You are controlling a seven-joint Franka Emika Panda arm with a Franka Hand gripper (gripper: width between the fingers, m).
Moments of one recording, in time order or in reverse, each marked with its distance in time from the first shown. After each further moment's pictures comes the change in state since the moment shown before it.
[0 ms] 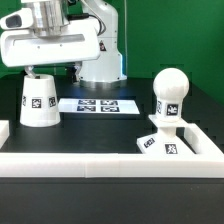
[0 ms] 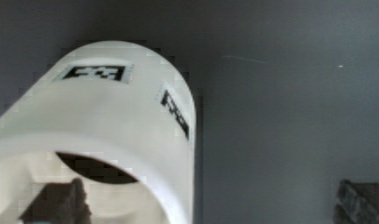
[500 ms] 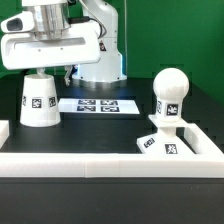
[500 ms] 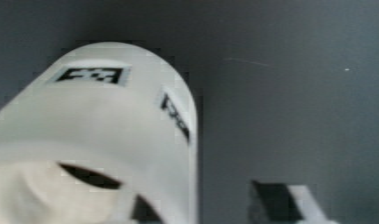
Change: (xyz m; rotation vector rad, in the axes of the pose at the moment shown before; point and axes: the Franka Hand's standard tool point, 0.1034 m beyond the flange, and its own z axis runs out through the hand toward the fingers) arm 0.003 -0.003 0.005 -0.011 0.003 -0.011
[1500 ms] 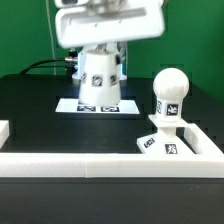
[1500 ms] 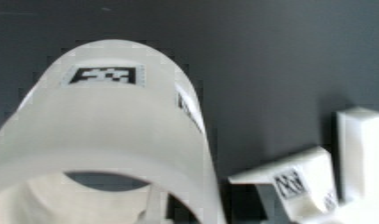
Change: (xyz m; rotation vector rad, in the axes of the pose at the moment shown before) arm 0.066 -0.141 -0.071 0.096 -0.040 0.202
